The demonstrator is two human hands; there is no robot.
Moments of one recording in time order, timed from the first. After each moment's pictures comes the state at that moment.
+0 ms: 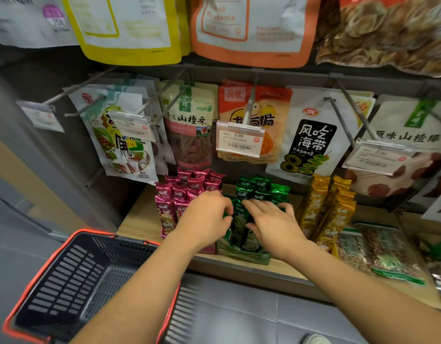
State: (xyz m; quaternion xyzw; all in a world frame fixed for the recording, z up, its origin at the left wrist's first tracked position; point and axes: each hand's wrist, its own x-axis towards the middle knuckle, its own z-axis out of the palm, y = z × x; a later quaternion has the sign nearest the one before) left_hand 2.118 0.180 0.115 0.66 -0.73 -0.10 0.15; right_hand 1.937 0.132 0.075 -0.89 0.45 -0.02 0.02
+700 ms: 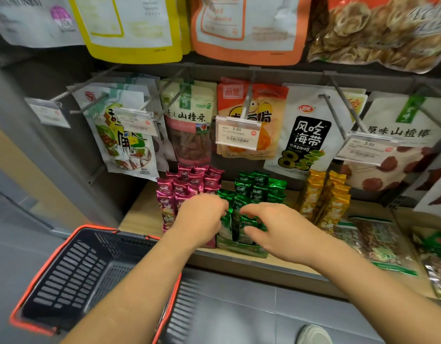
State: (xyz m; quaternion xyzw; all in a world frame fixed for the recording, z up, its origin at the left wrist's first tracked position) left_hand 2.112 0.198 0.131 0.66 -0.75 -0.02 0.02; right_hand 1.928 0.179 0.155 -0.90 0.40 -0.05 0.17
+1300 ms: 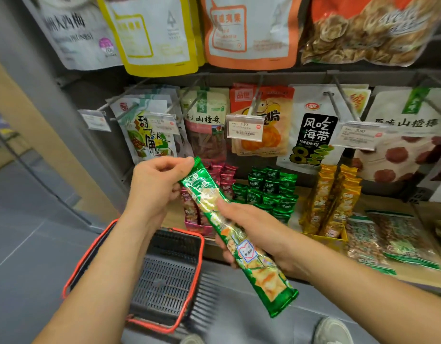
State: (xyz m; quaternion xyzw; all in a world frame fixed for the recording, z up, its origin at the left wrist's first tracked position) left_hand 2.152 0.269 0.216 0.60 -0.37 -0.32 0.64; right_hand 1.964 0.254 0.190 -0.51 0.27 -0.15 0.80
